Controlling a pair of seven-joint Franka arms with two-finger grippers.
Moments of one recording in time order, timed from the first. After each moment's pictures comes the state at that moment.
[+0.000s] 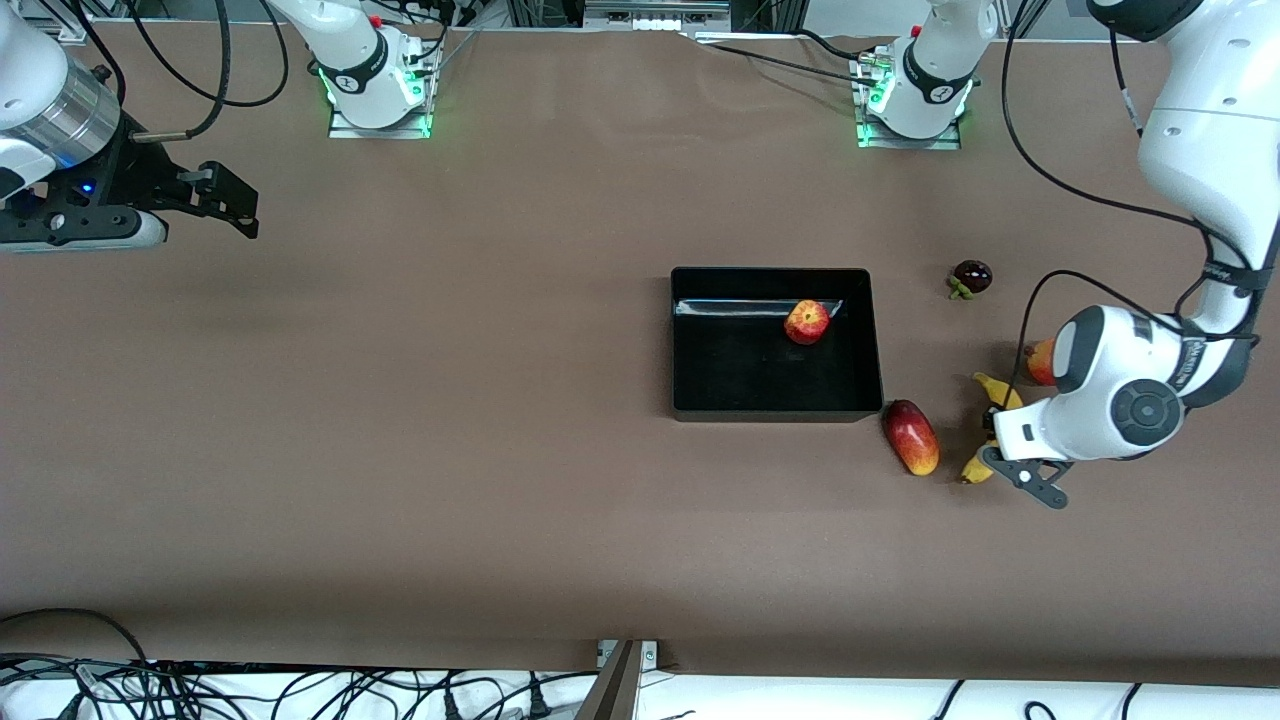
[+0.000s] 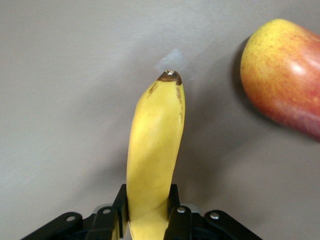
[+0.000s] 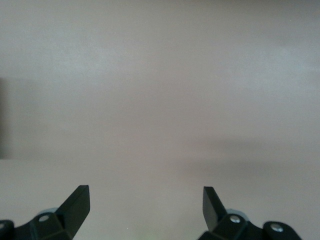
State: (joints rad) left arm 0.40 0.73 -0.41 -1.57 0.45 2.10 0.41; right arm -0.05 0.00 0.21 -1.60 -0.02 1.57 0.10
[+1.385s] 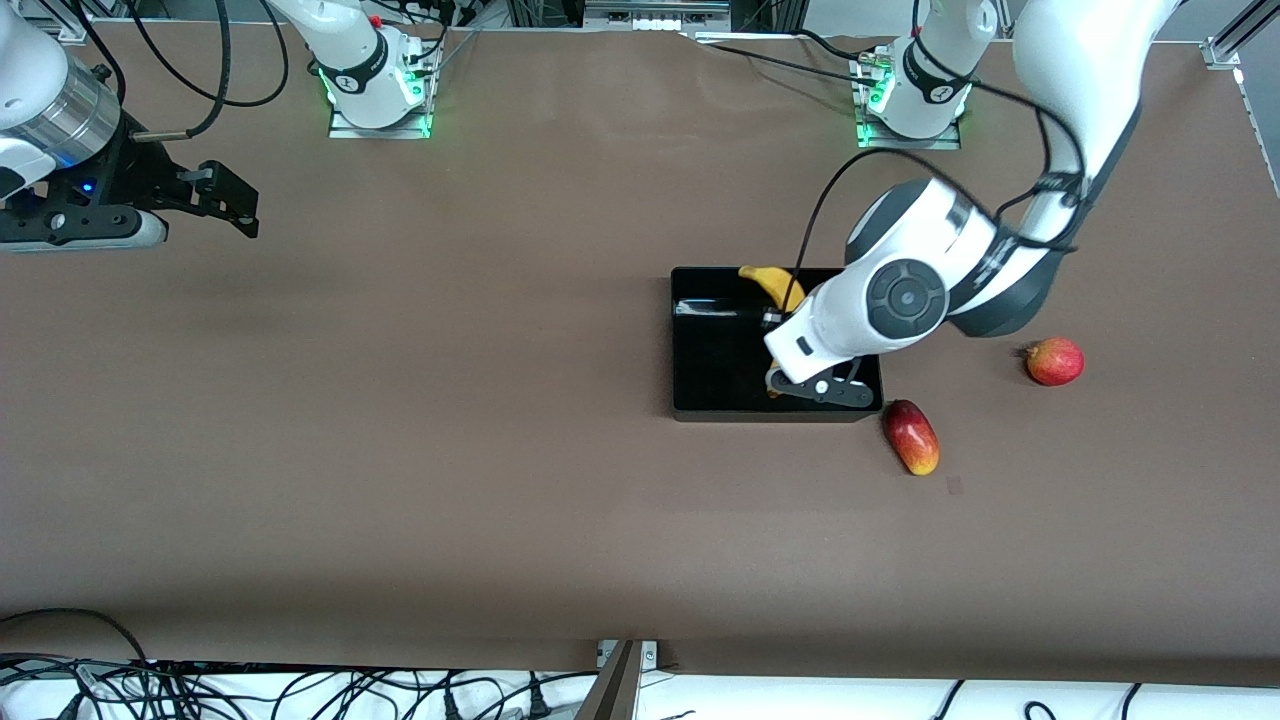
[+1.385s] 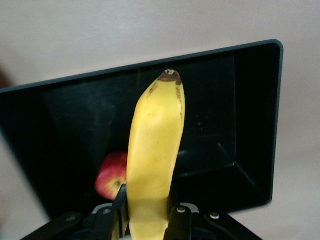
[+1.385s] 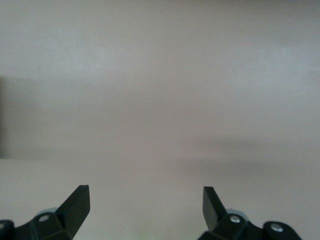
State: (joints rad) left arm 0.12 0.61 -0.69 -1.58 0.16 1.87 -0.43; right arm -0.05 0.00 0.21 -1.59 -0.02 1.57 0.10
